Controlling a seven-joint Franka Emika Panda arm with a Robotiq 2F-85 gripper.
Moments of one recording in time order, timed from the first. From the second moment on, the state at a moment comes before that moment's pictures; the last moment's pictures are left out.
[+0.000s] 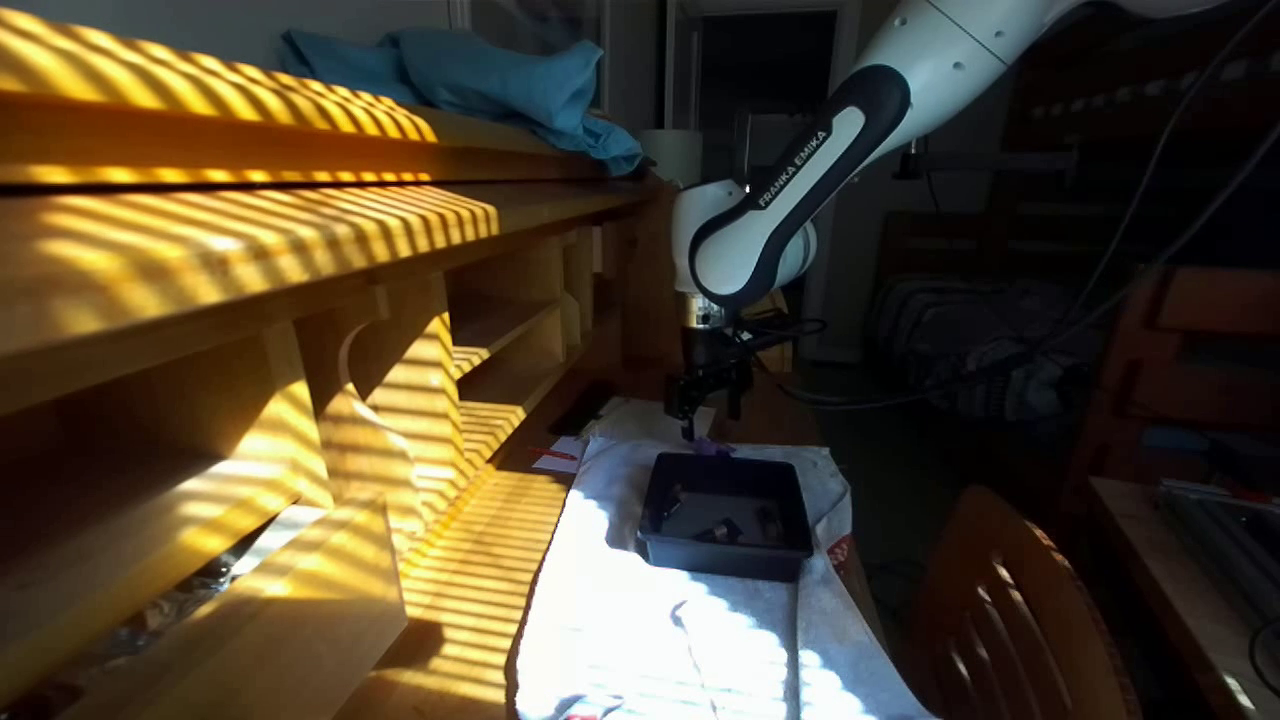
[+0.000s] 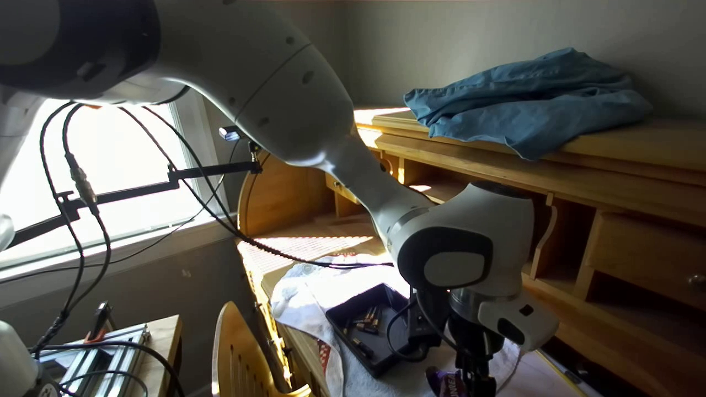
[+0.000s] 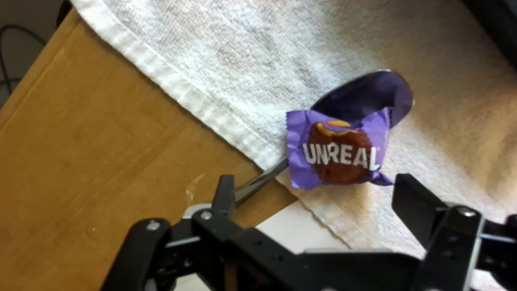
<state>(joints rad) -0.07 0.69 -0.16 -1.76 0.04 2.41 0.33</state>
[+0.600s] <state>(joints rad) -0.08 0.69 -0.19 -1.76 0.10 2.43 0.48</state>
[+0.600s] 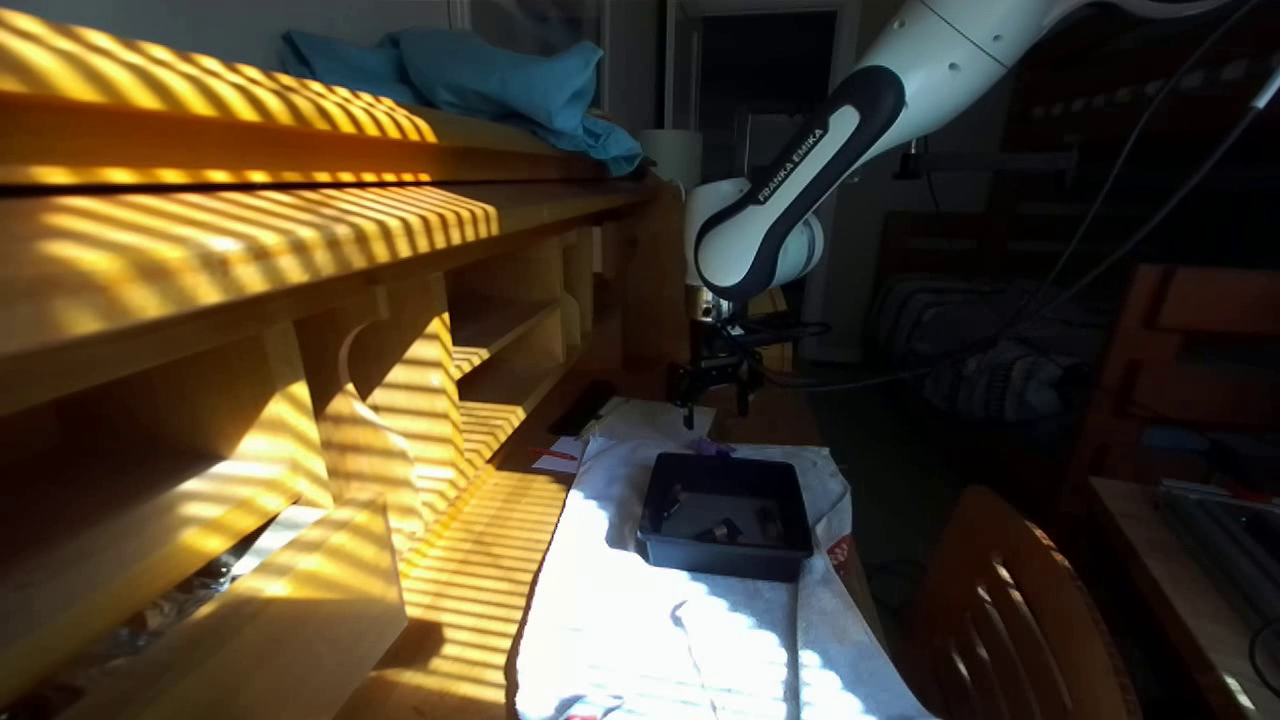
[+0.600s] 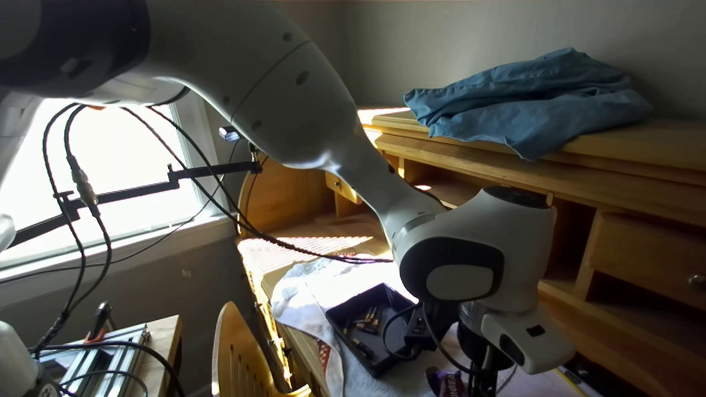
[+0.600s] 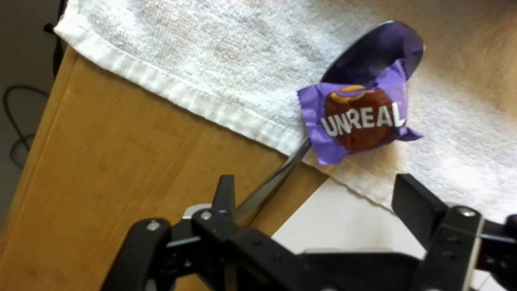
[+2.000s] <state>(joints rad) -0.09 0.71 -0.20 -1.78 0.12 2.43 0.59</state>
